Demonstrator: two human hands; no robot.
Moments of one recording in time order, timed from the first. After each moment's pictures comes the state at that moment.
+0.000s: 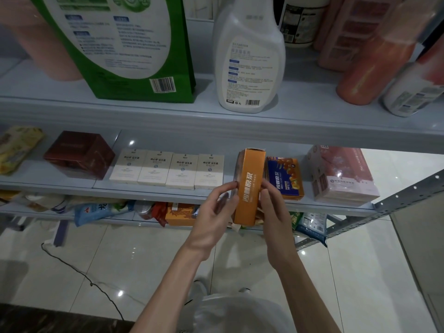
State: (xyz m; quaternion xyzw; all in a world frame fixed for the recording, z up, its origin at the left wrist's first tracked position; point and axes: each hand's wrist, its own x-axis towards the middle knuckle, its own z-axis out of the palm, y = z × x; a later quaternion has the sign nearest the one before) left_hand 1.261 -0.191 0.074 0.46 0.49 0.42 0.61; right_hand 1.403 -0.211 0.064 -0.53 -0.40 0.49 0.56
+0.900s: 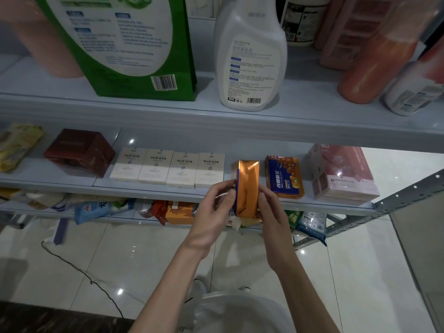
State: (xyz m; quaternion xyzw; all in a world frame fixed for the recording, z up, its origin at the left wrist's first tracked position) left_hand 1.259 -0.188 0.065 0.47 0.50 0.43 0.58; right_hand 1.401 -0.216 0.059 -0.55 -0.40 0.50 0.54
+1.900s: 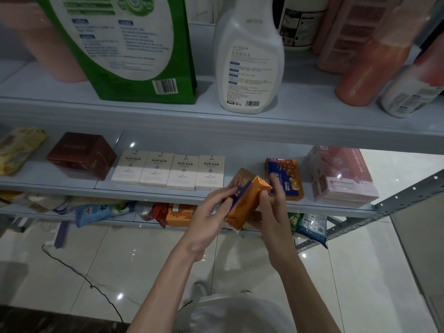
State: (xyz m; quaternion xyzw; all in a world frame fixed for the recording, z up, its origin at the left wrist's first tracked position) left_hand 1.245 -0.188 0.058 0.49 0.50 0.38 0.60; right_hand 1.402 -0.214 0.066 -0.54 -0.41 0.51 0.53
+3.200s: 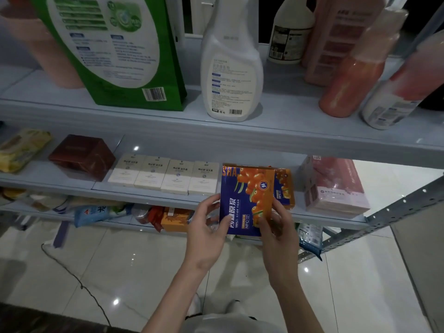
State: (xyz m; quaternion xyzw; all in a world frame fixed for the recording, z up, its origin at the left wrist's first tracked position) left_hand 1.287 -0.217 0.043 0.45 0.54 0.50 0.50; right_hand 1.447 -0.238 0.030 -0.59 -0.41 0.39 0.57
